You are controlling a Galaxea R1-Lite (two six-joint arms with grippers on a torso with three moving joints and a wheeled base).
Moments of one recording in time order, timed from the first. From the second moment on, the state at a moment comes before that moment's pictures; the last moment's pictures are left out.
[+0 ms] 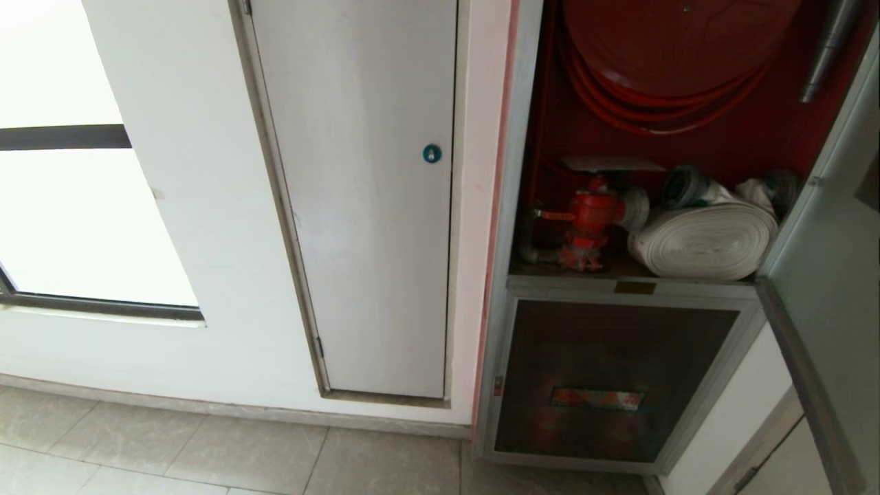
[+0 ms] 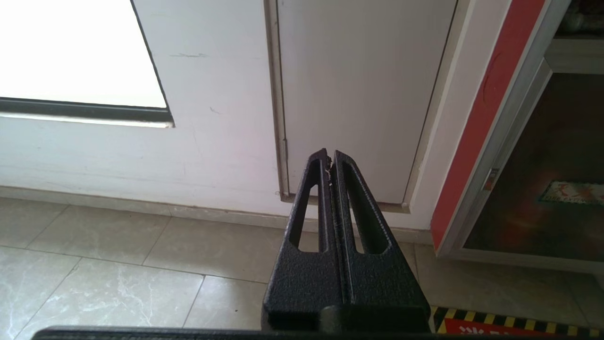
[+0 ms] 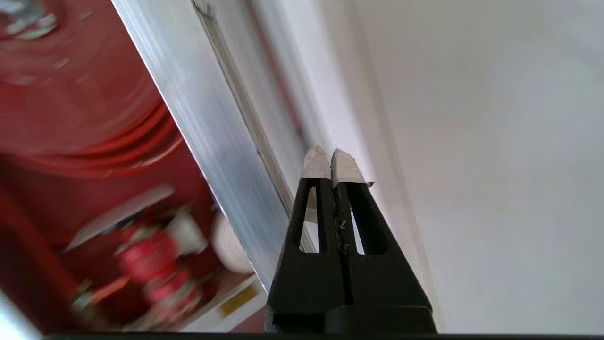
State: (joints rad) left arm 0.02 0.00 0.00 -0.02 0.01 0.00; right arm -0.55 0.88 -0.45 -0.76 -0.20 0.31
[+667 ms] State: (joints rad) left arm 0.02 0.00 0.00 -0.02 0.01 0.00; right arm -0.49 1.00 -0.48 -0.76 0.22 0.31
